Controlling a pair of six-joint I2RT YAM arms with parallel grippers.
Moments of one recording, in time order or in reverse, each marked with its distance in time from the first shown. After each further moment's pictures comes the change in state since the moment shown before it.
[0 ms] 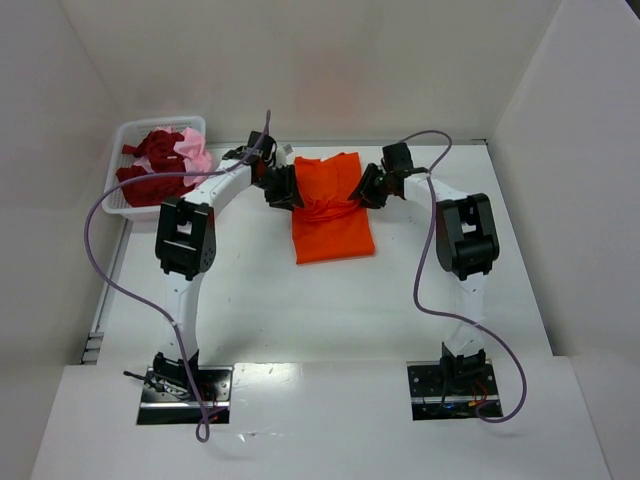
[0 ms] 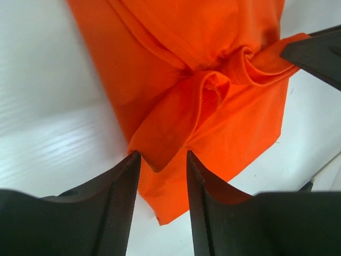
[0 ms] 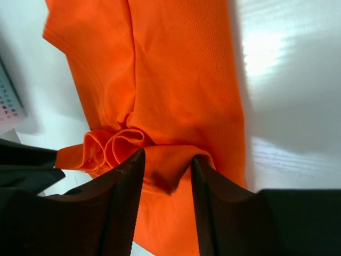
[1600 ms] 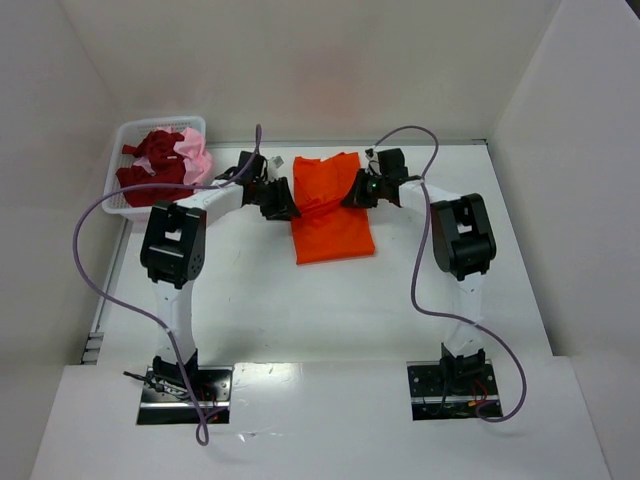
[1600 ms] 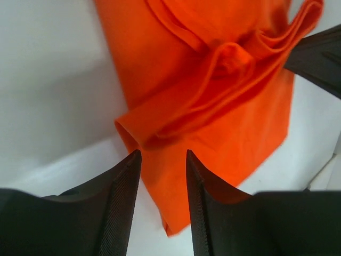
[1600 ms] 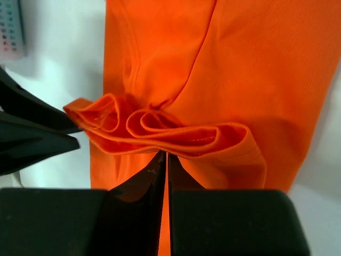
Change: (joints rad) left arm 0.026 -0.158 -0.385 0.352 0.035 -0.083; right arm 0.026 -0.008 -0.085 0.195 -0.178 -0.214
